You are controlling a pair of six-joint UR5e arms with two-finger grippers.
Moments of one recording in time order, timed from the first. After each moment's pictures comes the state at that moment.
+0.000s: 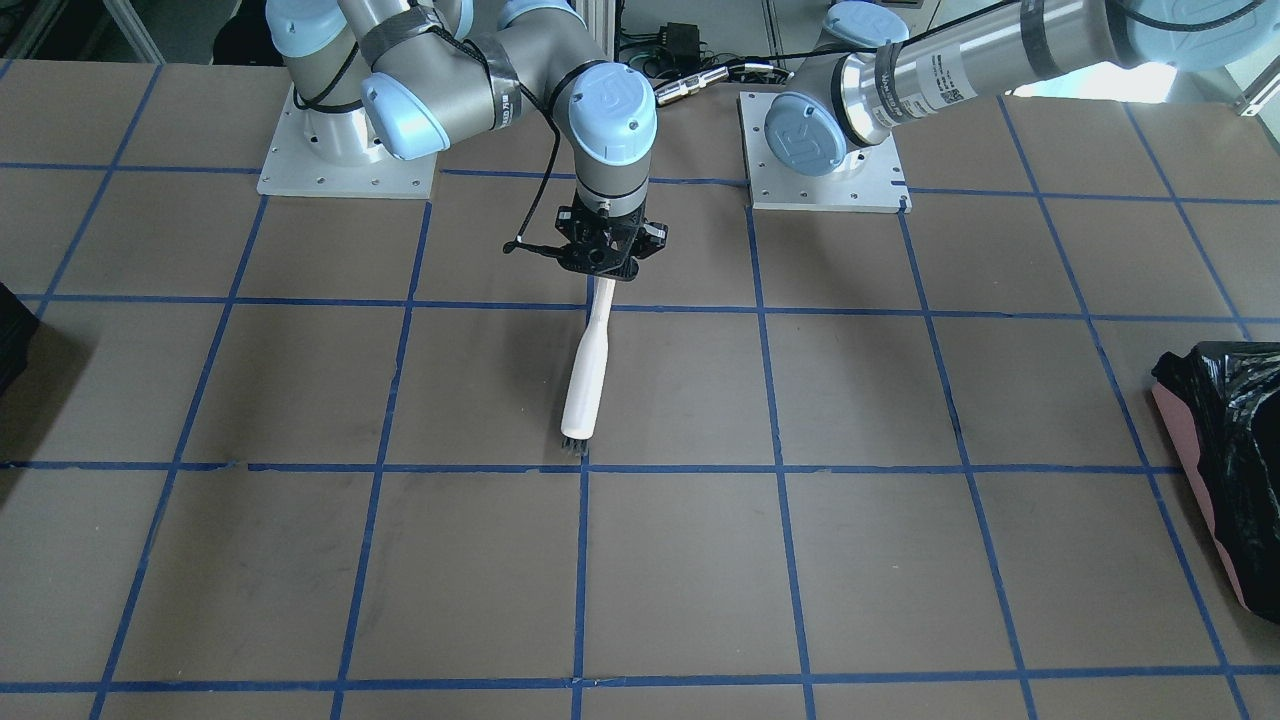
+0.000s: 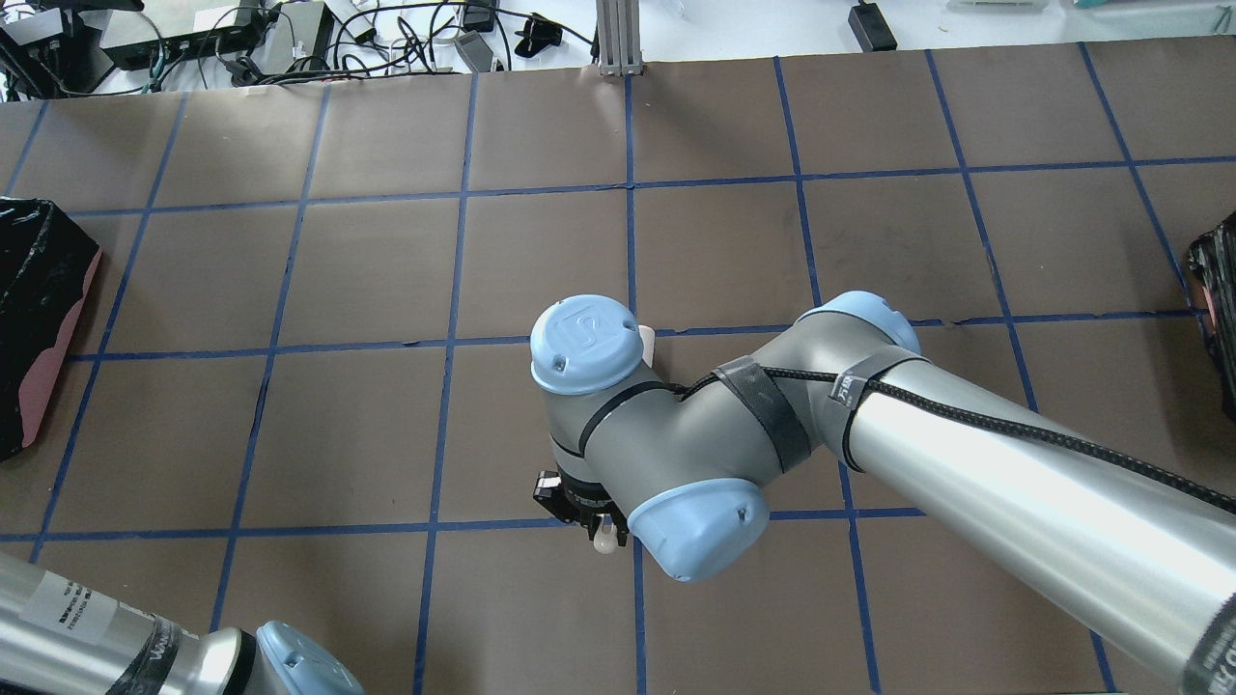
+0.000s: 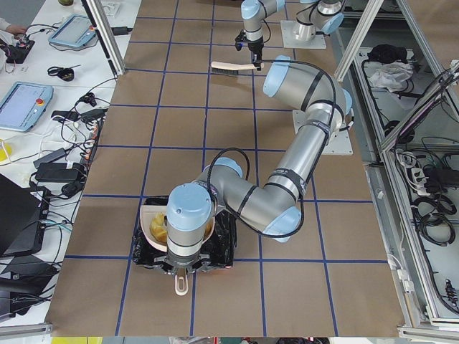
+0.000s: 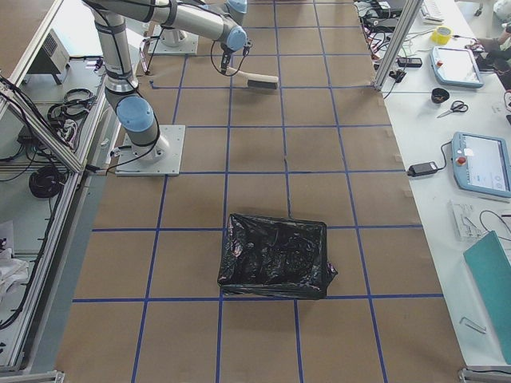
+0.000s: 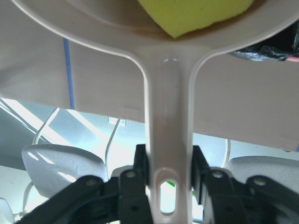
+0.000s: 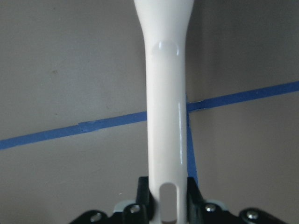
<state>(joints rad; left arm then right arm) -0.54 -2.35 -0.72 -1.28 1.57 2.46 2.16 -1.35 1.96 -1.99 -1.43 0.76</state>
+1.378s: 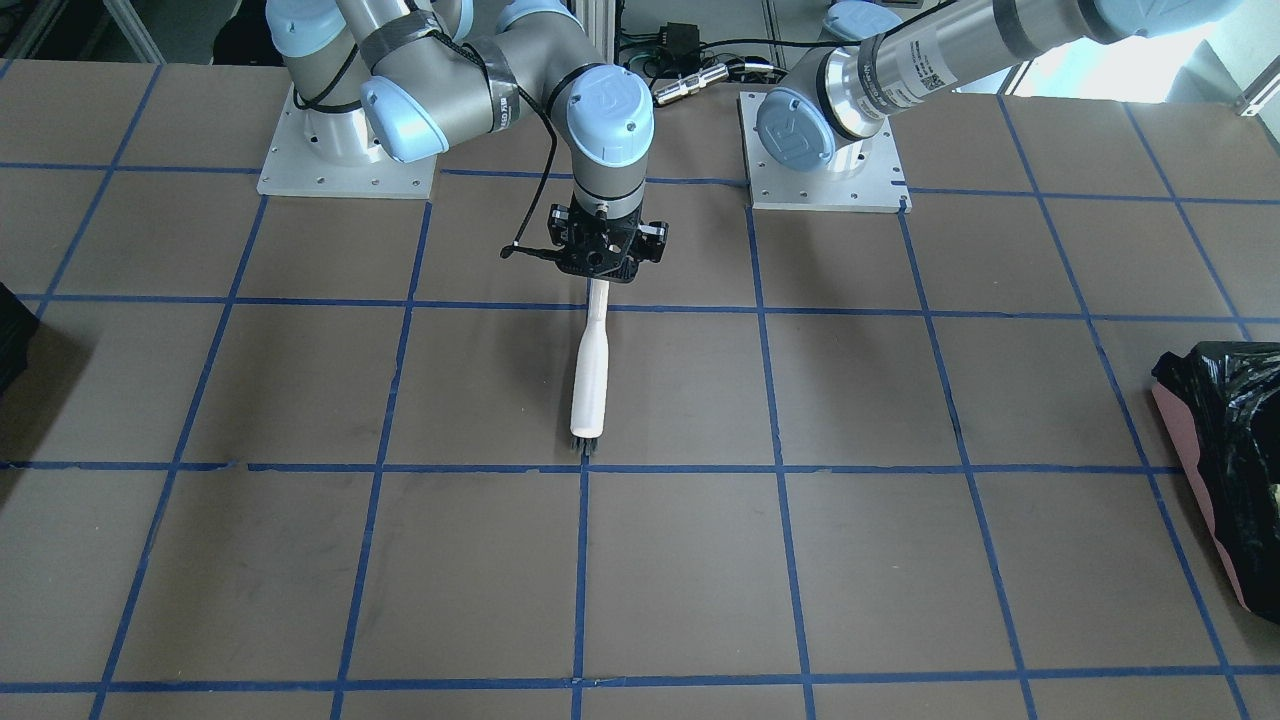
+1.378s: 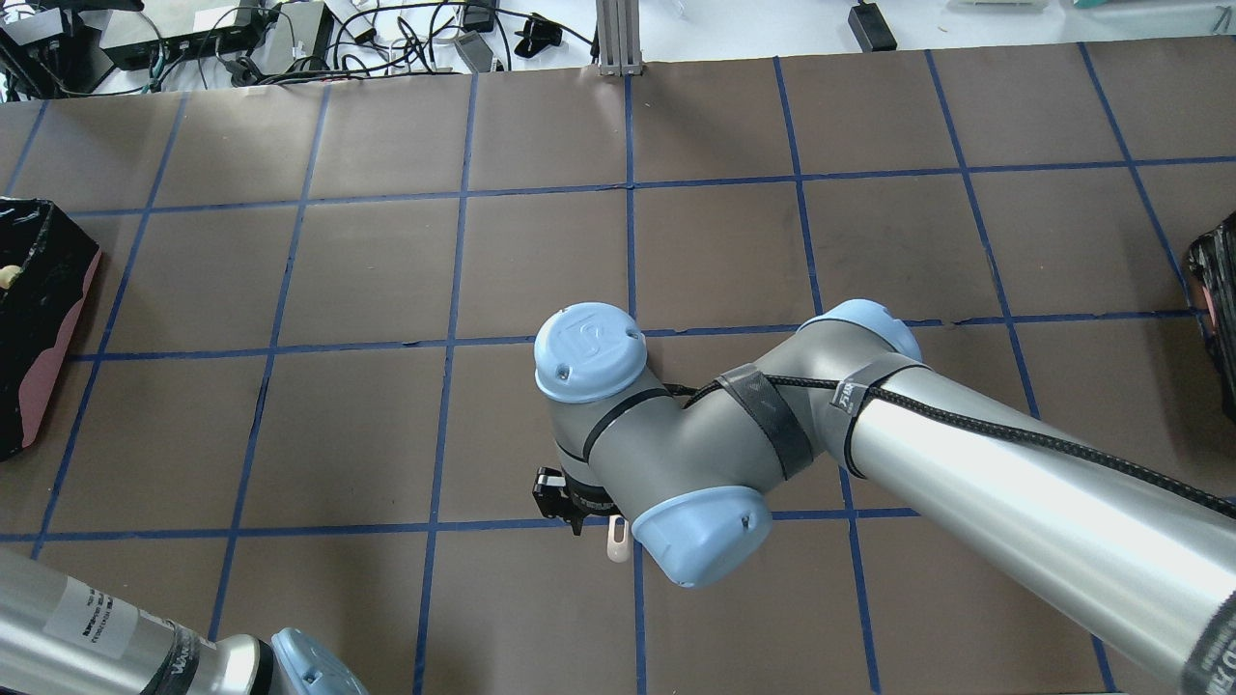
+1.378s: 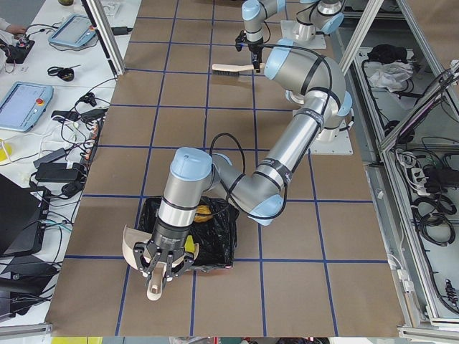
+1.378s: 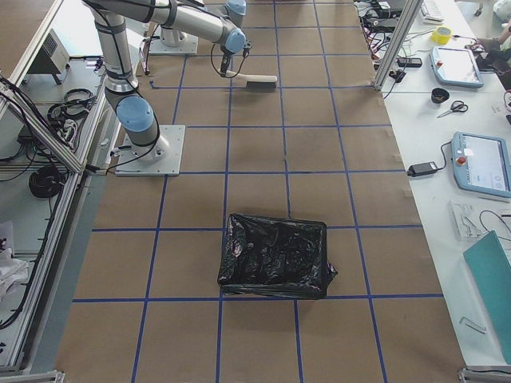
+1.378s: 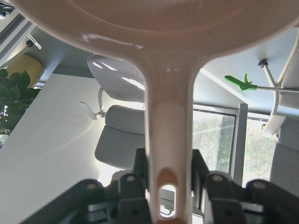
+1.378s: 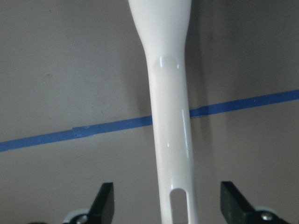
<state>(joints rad) -0.63 -2.24 -1.01 -0.61 1.73 2.63 2.16 -1.35 1.97 -2.01 -1.45 0.75</state>
